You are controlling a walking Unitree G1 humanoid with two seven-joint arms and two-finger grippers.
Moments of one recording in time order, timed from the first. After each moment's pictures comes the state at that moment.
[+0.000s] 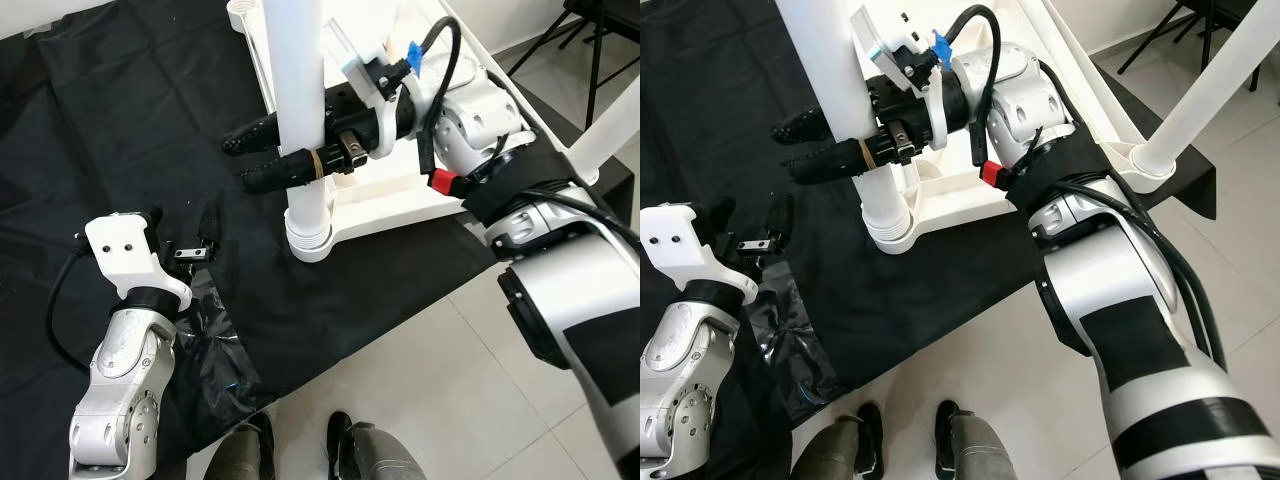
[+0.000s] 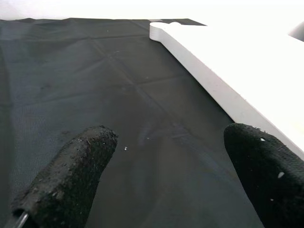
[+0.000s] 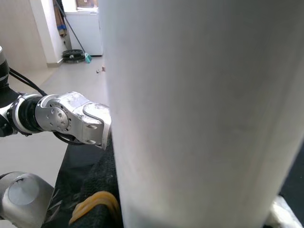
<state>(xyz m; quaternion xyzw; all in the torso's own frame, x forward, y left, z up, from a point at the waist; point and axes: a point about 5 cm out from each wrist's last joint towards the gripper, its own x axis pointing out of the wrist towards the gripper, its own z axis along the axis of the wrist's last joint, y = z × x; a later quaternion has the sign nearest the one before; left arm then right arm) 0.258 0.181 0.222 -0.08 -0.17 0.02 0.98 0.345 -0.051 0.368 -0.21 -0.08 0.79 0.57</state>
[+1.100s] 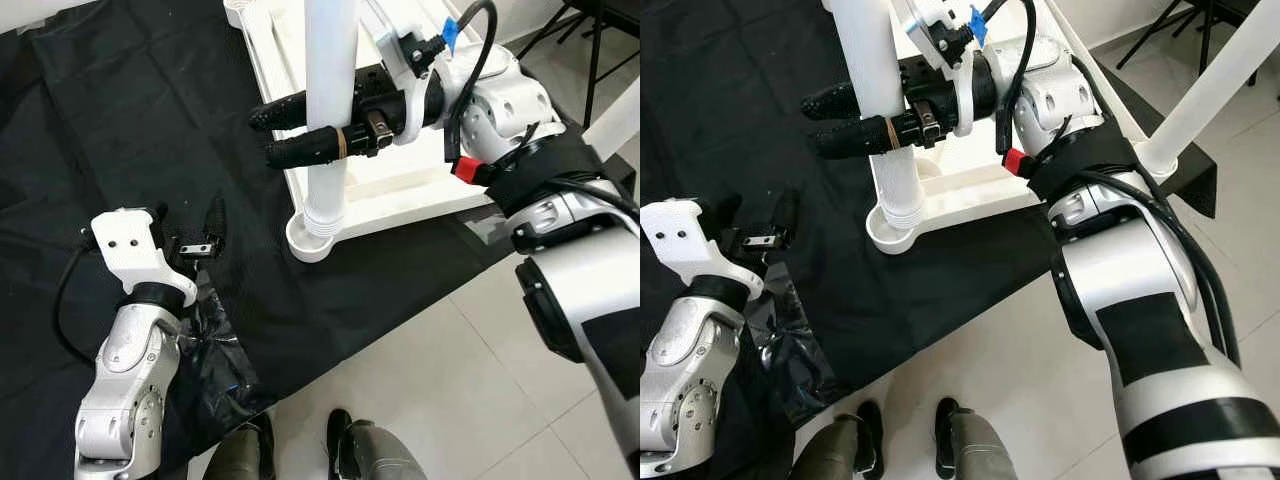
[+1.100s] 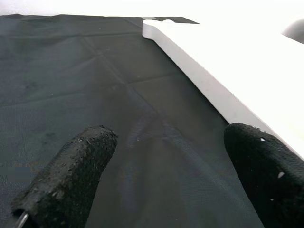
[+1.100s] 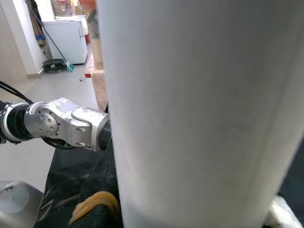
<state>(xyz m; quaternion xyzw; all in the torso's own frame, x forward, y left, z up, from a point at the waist) 0.262 0.176 0.224 -0.09 -0.17 0.01 0.98 0.350 -0.071 0.377 -0.19 -0.10 0.77 0.60</state>
